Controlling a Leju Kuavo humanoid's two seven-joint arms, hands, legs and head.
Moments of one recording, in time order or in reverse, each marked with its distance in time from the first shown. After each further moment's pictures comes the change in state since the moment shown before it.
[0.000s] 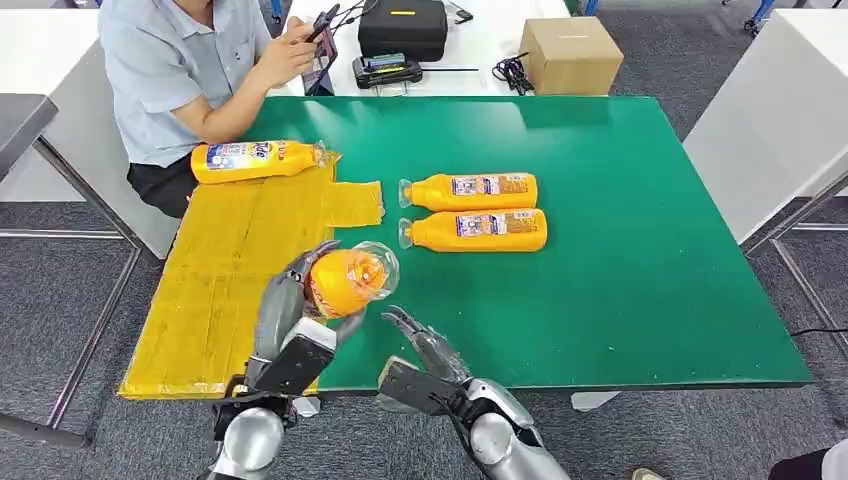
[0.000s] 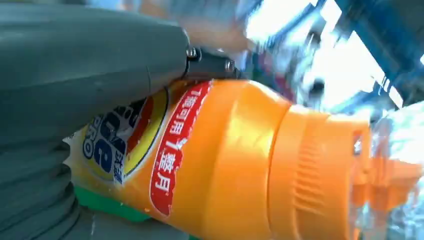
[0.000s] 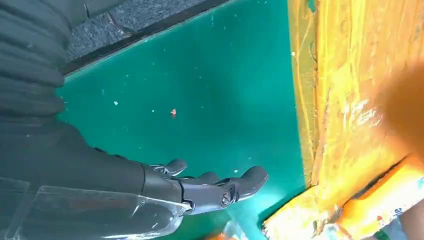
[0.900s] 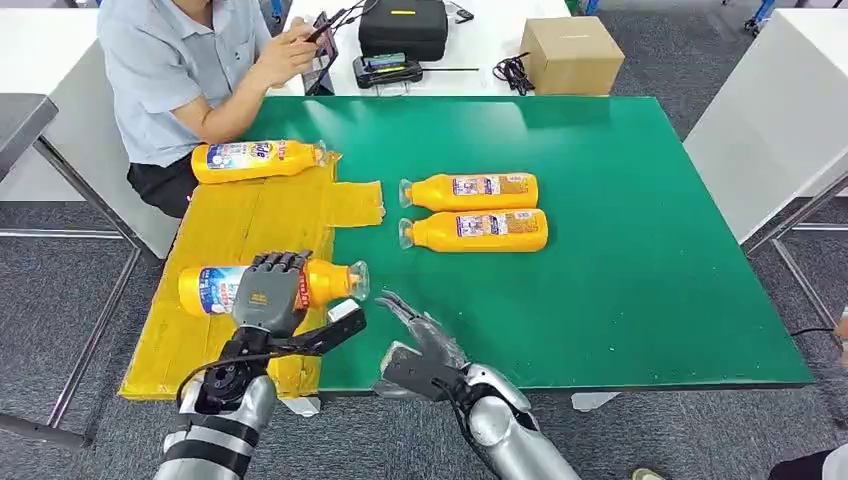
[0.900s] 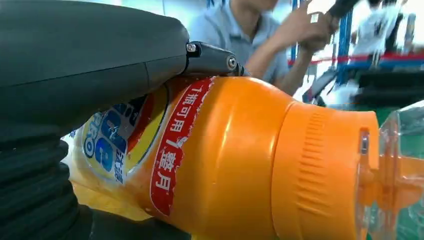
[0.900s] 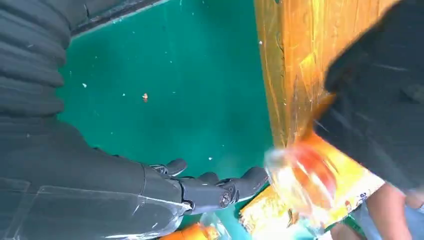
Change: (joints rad) left arm -0.226 0.110 0.116 0.413 -0.646 0.037 0.283; right arm -0.060 0.014 -0.014 0.044 -0.050 0.030 -0.071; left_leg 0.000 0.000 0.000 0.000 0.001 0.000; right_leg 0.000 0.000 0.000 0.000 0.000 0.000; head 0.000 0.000
